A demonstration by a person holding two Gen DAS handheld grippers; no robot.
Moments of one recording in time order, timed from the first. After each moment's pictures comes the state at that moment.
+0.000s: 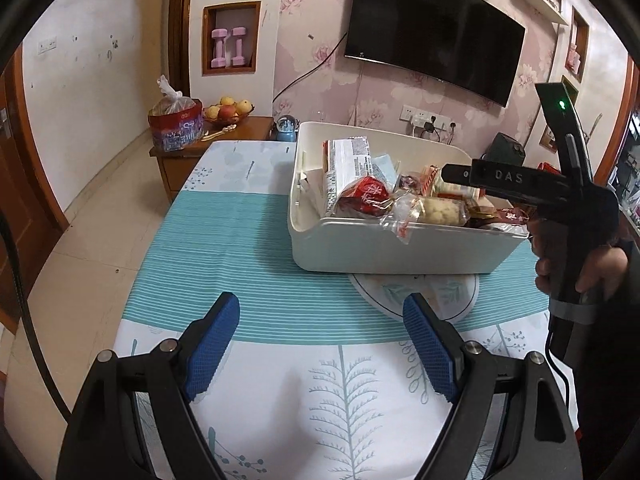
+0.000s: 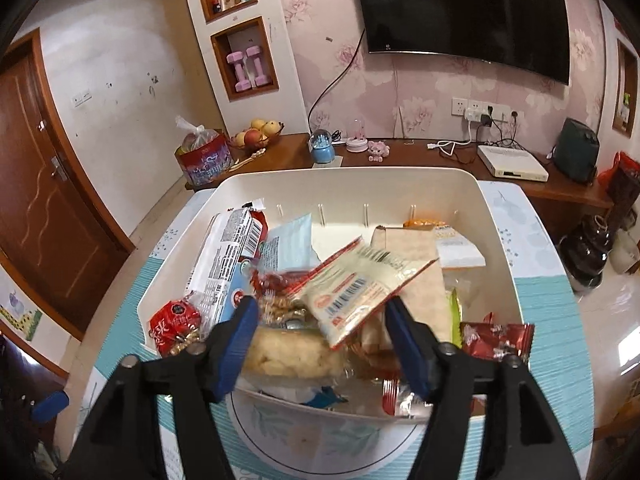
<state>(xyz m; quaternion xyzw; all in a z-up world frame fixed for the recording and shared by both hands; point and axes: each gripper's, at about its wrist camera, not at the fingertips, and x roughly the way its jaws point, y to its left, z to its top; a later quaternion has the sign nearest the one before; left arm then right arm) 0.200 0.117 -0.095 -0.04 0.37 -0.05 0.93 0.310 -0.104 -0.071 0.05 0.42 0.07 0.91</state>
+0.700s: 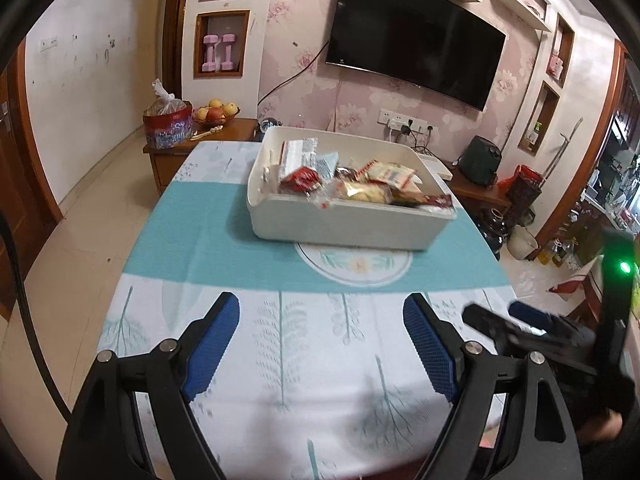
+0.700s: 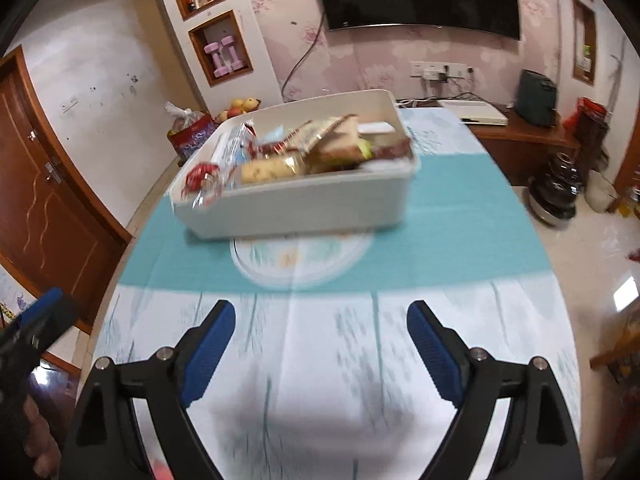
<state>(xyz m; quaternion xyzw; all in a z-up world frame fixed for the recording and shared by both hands) 0.102 0.076 -0.054 -0.05 0.37 -0.07 0.93 0.117 -0.139 -0.061 0.08 0.45 0.02 0.89</state>
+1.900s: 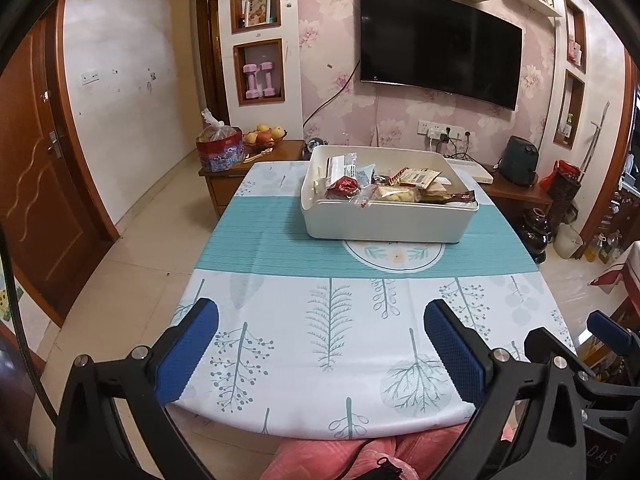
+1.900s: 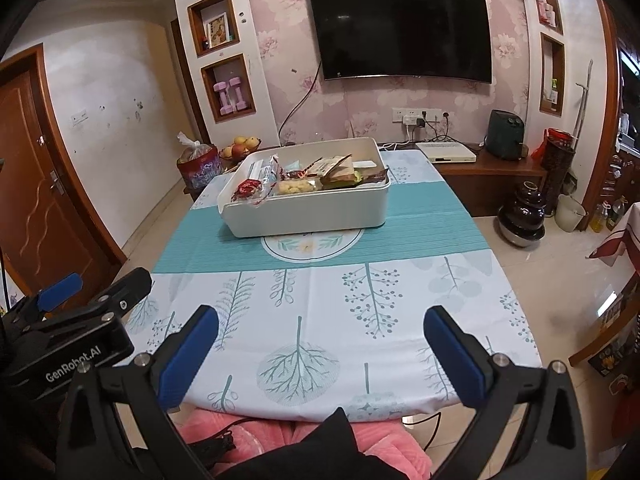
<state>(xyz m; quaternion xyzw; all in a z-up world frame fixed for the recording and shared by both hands) 0.032 0.071 -0.025 0.01 0.34 0.02 0.94 -0.008 -0.101 0.004 0.06 0.38 -0.01 0.92</state>
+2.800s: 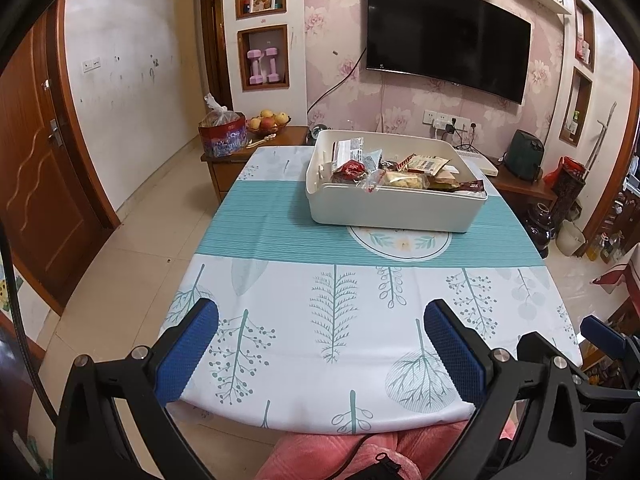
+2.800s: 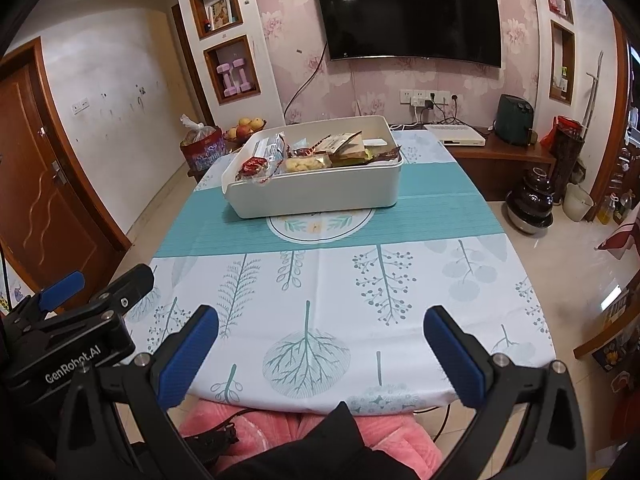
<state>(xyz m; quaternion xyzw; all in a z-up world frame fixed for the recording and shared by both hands) 0.035 0.076 -0.038 0.00 0.36 0.03 0.93 0.002 -0.096 -0.012 0.07 0.41 0.00 0.91</state>
